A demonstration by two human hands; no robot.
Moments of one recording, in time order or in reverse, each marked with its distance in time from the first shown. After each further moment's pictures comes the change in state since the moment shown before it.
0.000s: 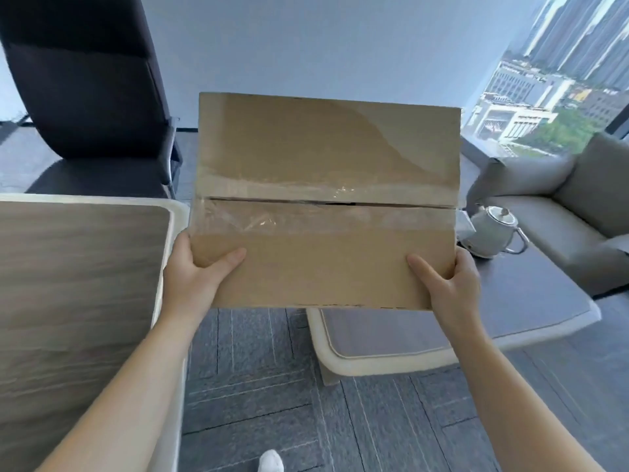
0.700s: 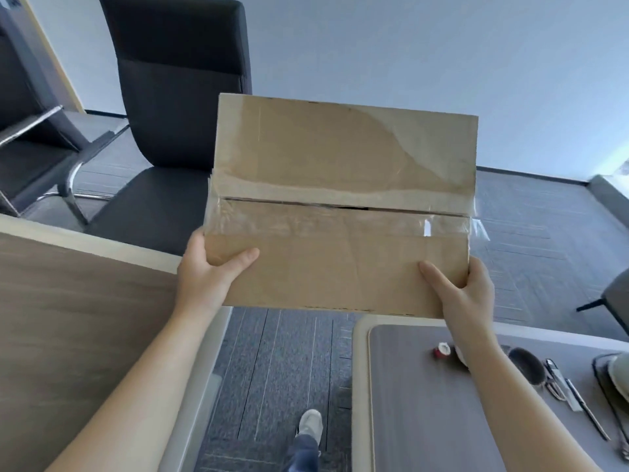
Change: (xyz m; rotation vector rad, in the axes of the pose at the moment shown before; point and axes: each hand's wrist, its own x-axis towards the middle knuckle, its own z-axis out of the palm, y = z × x) left_hand 0.263 -0.041 0.022 0.095 0.273 -0.043; right_hand 0.270 0.018 0.218 0.070 -0.257 0.010
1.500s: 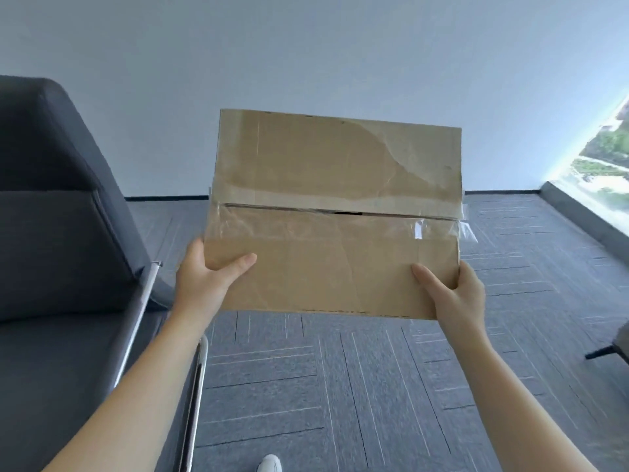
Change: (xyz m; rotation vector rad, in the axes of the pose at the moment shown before) left_hand 0.474 0.017 0.292 0.006 -0.232 0.025; right_hand 0.481 0.005 0.117 0.025 0.186 0.043
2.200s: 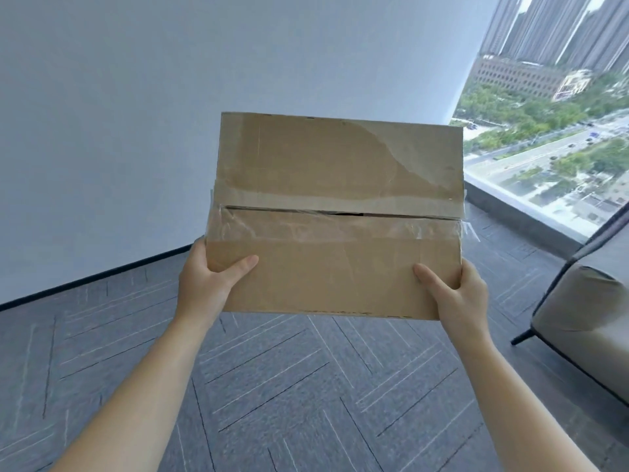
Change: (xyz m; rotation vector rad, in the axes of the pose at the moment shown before) left_hand 0.318 0.038 0.428 -0.069 -0.397 0.106; right_hand 0.404 0.072 -0.103 -0.063 0.401 0.050
